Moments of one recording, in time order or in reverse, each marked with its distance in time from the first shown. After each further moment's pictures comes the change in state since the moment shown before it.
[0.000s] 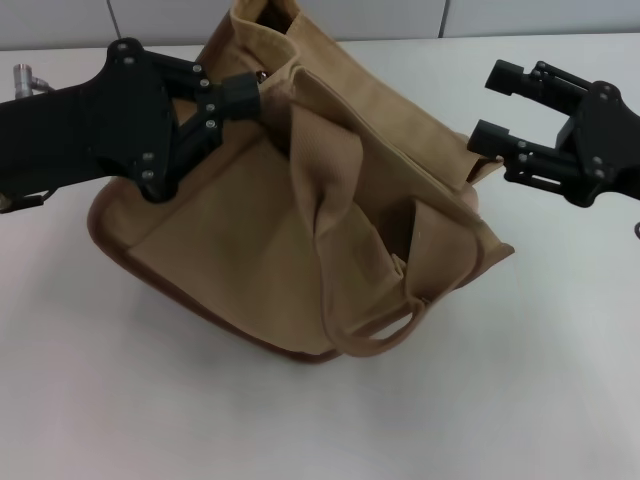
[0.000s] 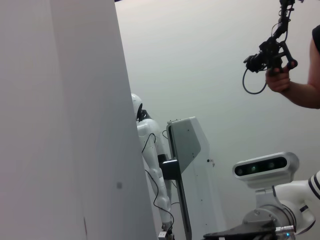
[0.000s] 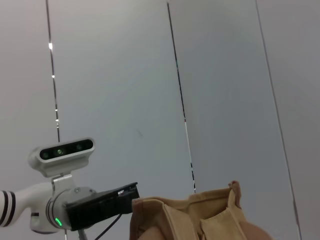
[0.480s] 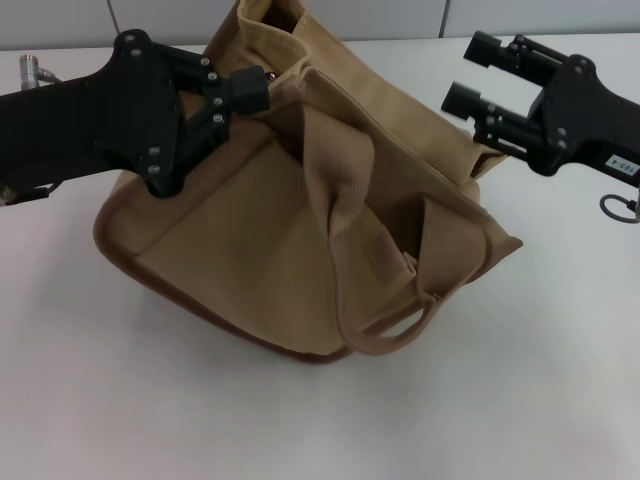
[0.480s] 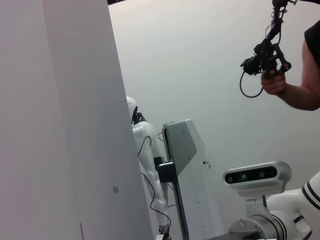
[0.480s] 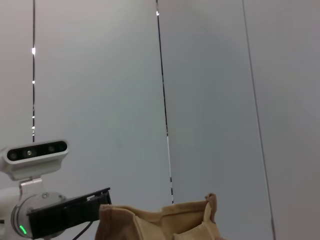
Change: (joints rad) left arm -0.014 0.000 0.002 0.001 -0.002 0.003 0.002; right arm 0.050 0.003 -0.001 0.099 0.046 0.084 -0.110
